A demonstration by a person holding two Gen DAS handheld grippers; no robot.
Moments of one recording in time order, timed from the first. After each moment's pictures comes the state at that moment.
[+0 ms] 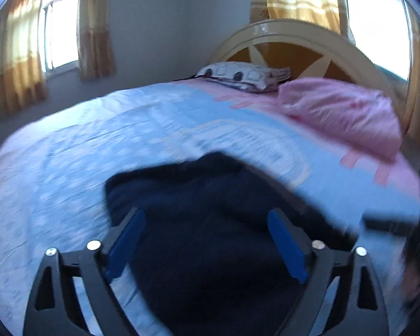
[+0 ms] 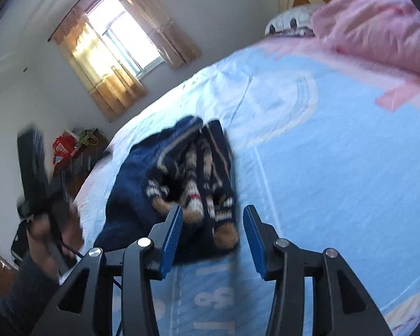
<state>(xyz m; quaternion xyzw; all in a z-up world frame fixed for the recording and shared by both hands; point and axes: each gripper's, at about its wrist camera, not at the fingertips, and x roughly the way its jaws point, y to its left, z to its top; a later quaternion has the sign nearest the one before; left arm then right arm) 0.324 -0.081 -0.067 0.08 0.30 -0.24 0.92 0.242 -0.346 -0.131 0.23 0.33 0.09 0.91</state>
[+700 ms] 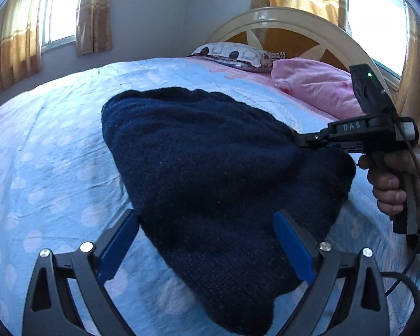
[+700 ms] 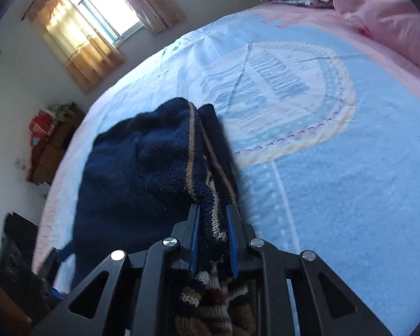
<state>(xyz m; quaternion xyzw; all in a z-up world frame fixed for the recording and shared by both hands) 0.303 -0.057 -0.125 0.04 0.35 -0.28 0.90 0.351 -0.328 -0.151 0.20 0.43 0.06 0.88</state>
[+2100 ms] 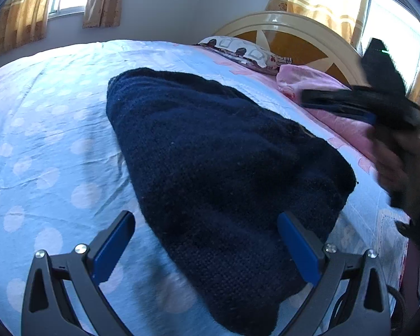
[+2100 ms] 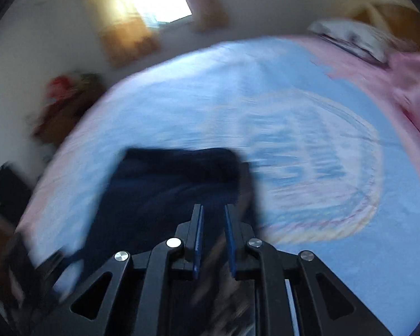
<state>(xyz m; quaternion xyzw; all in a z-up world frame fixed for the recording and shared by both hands) 0.316 -0.044 -0.140 -0.03 0.39 -0.29 0.88 0.362 -0.306 -0.084 0.09 0.39 0.19 0.90</state>
